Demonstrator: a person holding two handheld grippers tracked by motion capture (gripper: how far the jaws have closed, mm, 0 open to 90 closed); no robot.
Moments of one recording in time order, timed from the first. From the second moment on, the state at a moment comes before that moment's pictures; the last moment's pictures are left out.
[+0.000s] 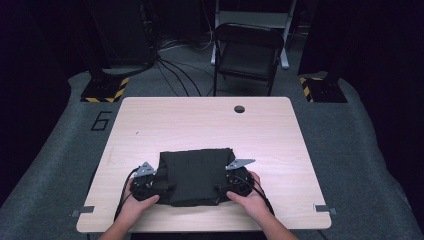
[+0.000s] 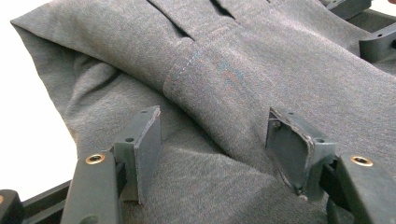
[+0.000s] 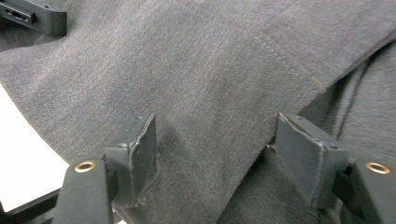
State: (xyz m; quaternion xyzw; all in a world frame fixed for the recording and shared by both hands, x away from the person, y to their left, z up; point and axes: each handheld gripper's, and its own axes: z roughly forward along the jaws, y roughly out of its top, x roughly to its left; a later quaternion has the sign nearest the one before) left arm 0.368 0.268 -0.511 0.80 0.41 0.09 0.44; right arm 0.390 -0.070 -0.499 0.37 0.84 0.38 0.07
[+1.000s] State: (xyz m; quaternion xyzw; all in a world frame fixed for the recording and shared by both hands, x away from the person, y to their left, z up) left arm 0.368 0.296 -0.494 0.77 0.45 0.12 0.44; right arm 0.388 -0.092 -0.484 0.38 0.84 0.39 0.09
